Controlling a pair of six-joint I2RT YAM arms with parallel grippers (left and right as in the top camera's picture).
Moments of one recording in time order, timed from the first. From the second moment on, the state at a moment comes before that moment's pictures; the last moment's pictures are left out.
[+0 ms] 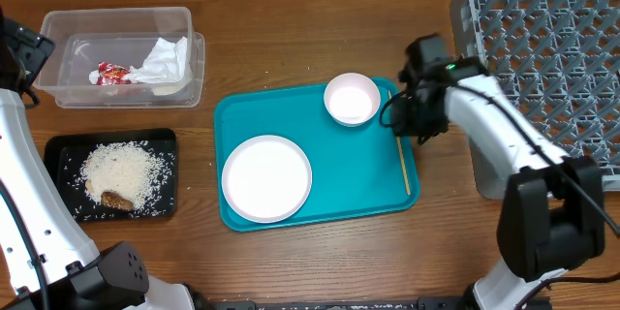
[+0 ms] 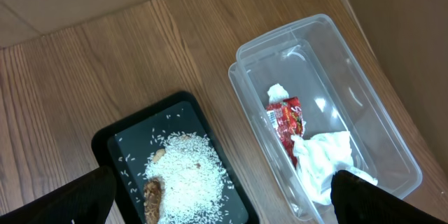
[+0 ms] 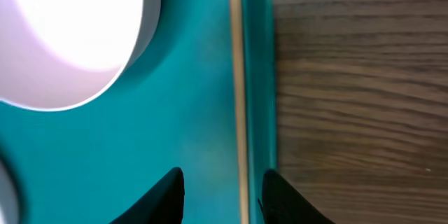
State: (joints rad) left arm 0.44 1.70 2.11 -1.37 -0.31 -0.66; right arm 0.27 1.84 1.34 -0.93 -0.09 0.24
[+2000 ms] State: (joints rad) left arm 0.44 1.70 2.11 -1.37 -0.31 -0.66; right arm 0.26 1.88 1.45 -1.04 0.07 0.35
